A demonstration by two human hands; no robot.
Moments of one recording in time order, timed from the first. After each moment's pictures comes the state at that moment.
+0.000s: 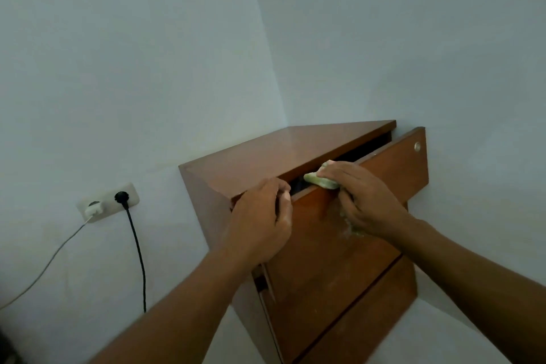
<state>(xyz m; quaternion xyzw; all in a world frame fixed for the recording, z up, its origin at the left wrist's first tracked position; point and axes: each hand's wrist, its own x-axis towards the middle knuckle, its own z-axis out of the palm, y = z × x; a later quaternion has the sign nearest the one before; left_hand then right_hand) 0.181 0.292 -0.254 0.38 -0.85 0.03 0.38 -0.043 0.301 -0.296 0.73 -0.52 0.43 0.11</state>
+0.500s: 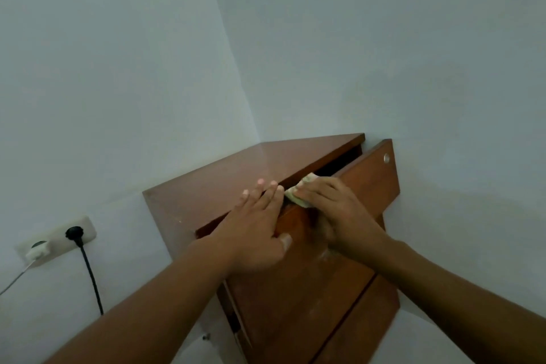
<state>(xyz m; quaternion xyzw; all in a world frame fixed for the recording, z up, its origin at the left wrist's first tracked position) 0.150 0.257 -0.230 0.37 -0.92 0.12 0.02 -0.051 0.292 -0.302 0.72 -0.51 0.43 0.19</state>
